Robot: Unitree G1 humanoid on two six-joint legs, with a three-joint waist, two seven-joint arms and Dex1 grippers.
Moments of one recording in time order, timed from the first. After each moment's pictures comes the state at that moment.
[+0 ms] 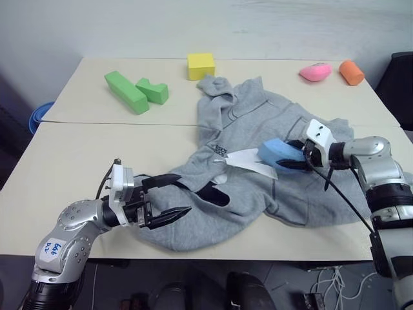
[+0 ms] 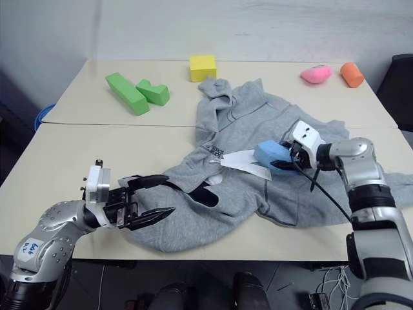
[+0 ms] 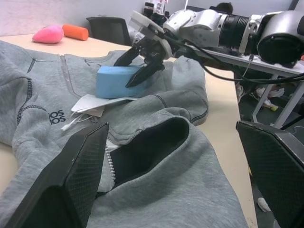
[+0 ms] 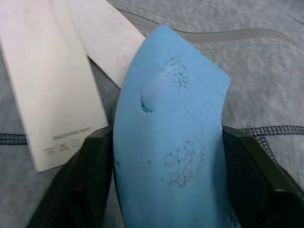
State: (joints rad) left arm -0.08 0.59 0.14 -0.38 -0.70 0.39 -0.96; right arm -0.91 -0.75 0.13 0.80 0.07 0.05 1.27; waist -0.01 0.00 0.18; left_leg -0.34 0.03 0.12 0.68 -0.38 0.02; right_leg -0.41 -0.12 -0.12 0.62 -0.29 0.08
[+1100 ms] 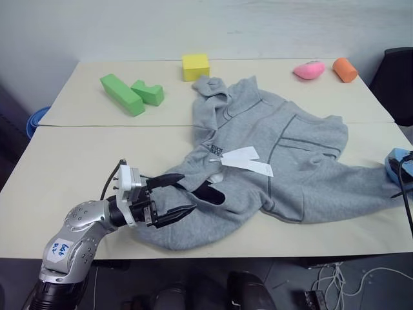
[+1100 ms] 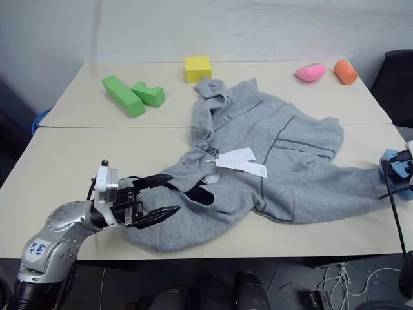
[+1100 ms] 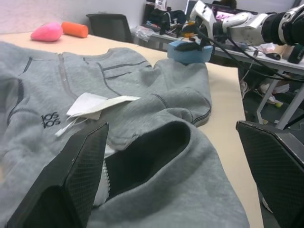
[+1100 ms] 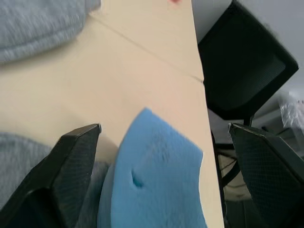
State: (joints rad) left arm -0.08 0.57 0.10 -0.38 -0.67 0.38 -0.91; right arm -0.68 -1.05 -0.25 1.23 0.03 -0.37 0.59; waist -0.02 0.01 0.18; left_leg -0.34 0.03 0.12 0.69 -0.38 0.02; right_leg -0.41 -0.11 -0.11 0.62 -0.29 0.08
